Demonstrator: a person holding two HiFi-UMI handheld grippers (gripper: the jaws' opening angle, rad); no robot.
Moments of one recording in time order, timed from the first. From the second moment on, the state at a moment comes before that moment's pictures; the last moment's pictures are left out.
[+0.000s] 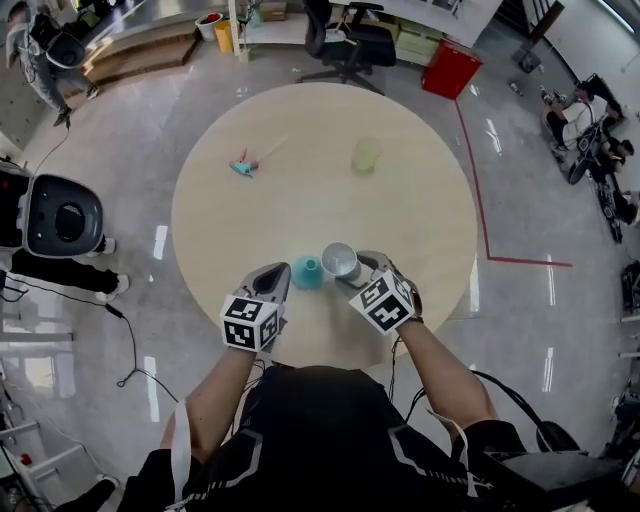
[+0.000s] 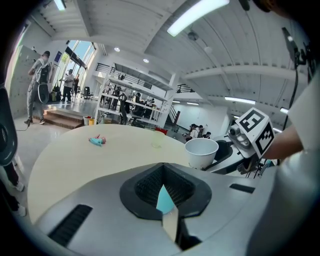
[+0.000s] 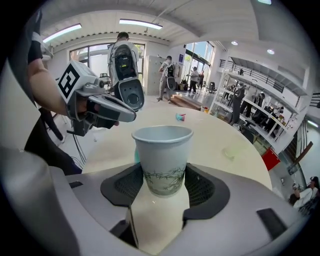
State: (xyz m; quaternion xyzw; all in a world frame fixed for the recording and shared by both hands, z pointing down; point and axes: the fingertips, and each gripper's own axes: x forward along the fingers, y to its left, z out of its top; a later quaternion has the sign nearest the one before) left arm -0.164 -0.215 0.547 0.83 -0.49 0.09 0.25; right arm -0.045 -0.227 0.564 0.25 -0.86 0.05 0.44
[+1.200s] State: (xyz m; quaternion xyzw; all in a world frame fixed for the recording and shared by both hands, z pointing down) left arm -0.159 -0.216 0.573 0.80 -0.50 0.11 0.30; right arm 0.011 -0.227 0.628 0.36 -0.86 0.17 0.31
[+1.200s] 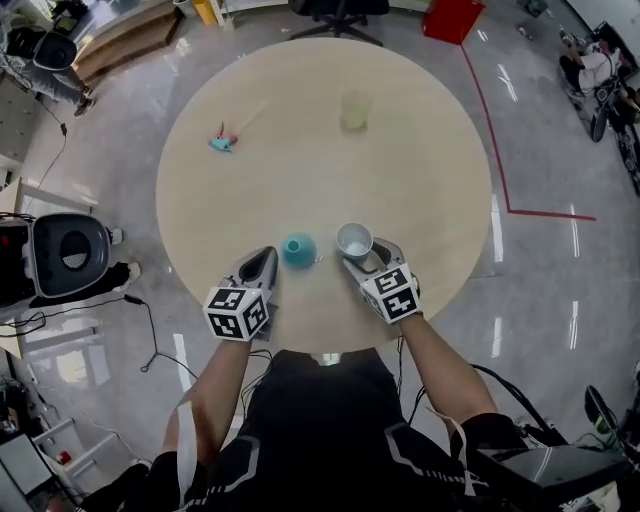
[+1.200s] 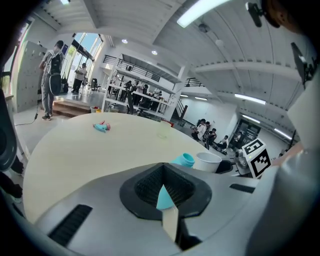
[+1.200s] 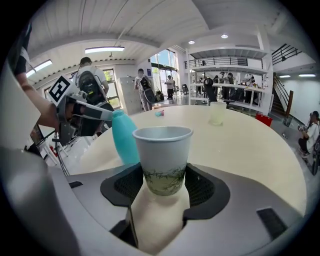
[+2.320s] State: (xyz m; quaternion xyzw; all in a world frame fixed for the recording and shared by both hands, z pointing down) left arm -0.162 -0.212 0.602 0.80 -0.50 0.14 0.31; right arm 0.020 -0.213 0.678 0.40 -0.84 0.23 0.29
